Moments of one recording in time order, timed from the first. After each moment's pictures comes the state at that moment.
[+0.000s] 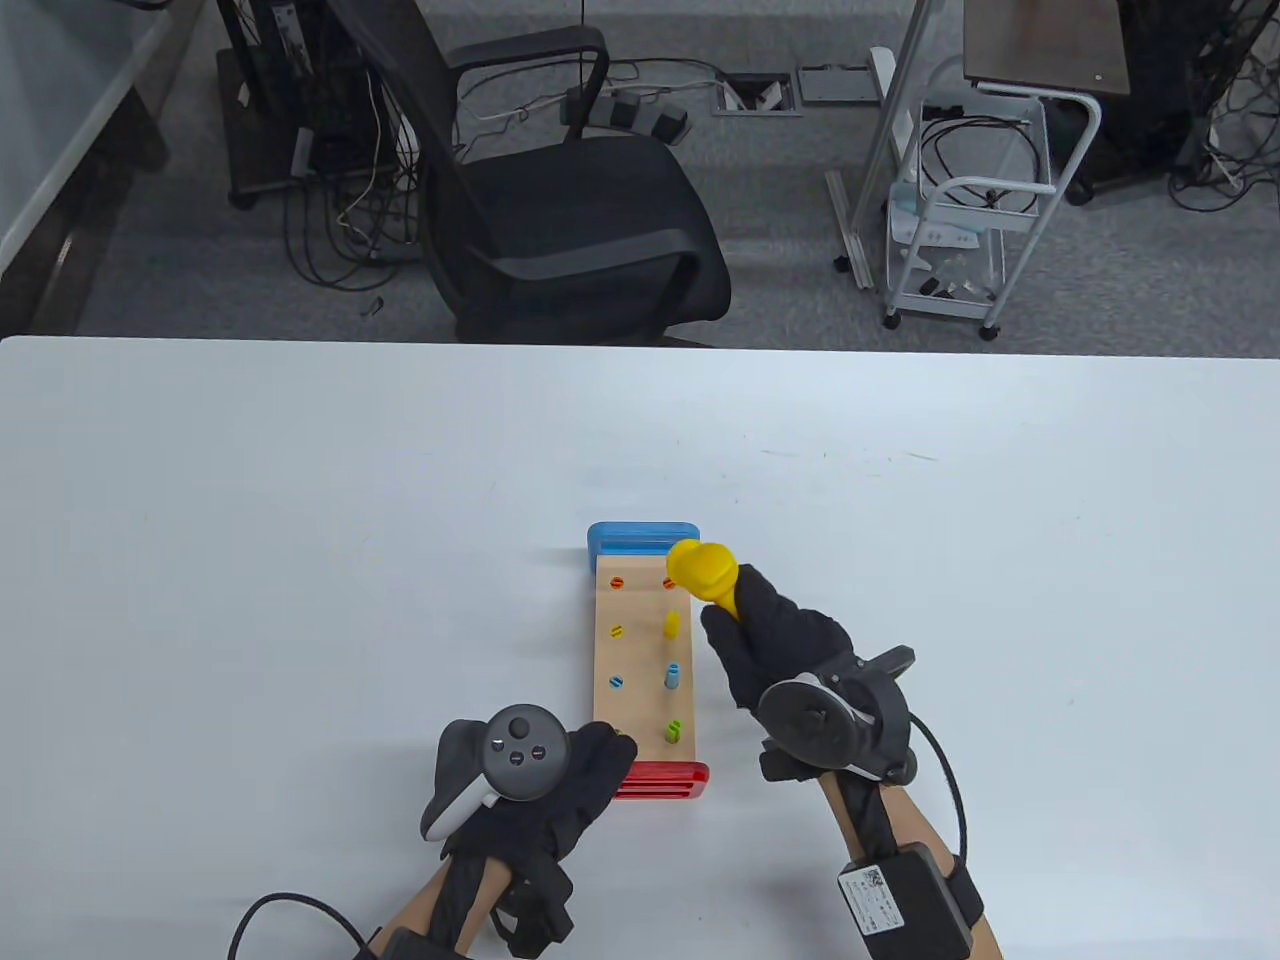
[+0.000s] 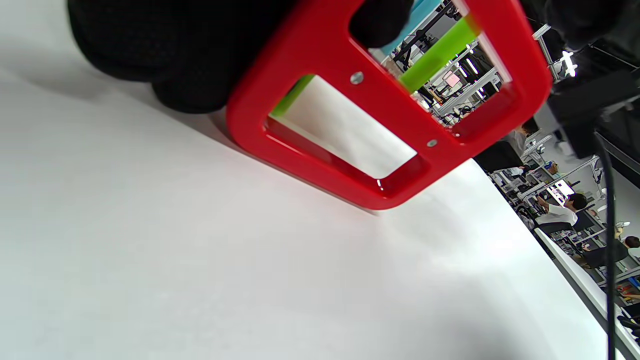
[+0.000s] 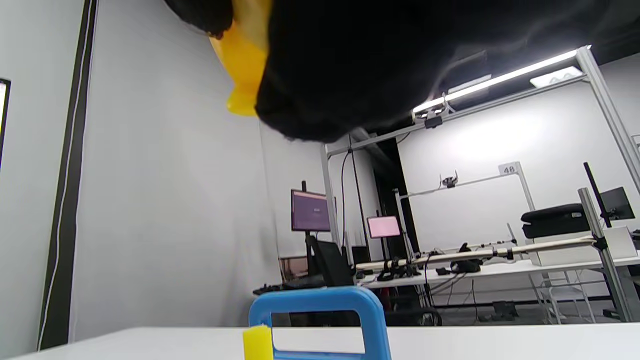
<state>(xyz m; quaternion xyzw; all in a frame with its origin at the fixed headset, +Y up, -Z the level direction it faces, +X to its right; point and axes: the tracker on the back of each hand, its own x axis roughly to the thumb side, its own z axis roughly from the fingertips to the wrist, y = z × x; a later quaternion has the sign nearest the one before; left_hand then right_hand) -0.128 -0.760 -0.163 -0.21 -0.15 0.31 0.91 0.112 -0.659 -0.206 0.20 -0.25 0.93 0.19</state>
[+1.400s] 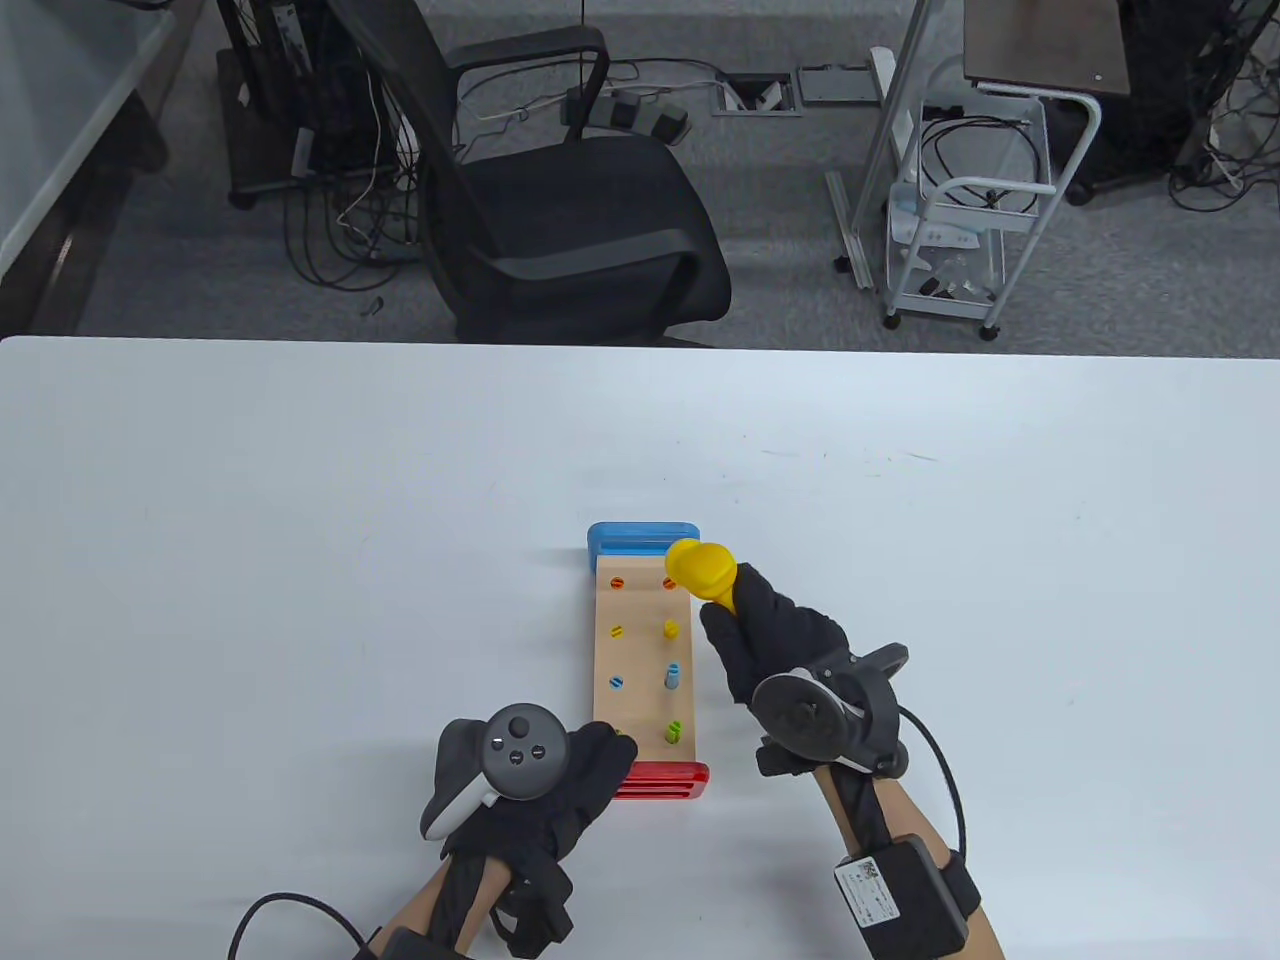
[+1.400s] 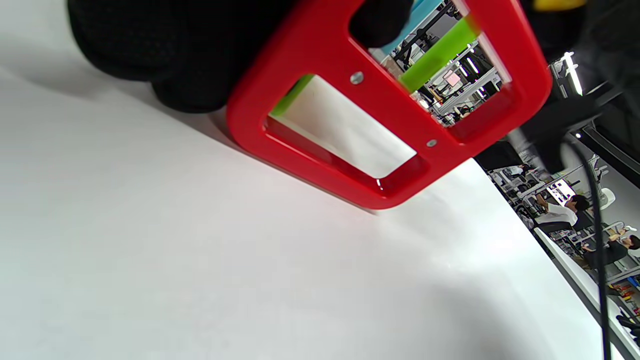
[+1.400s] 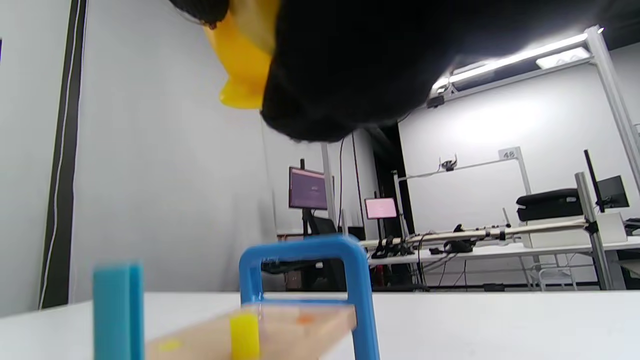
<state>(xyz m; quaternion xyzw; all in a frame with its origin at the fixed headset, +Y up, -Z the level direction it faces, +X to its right) -0.128 -0.761 -0.163 -0.21 -0.15 0.31 0.91 0.105 -0.690 -0.217 0.21 -0.20 0.95 0.15</state>
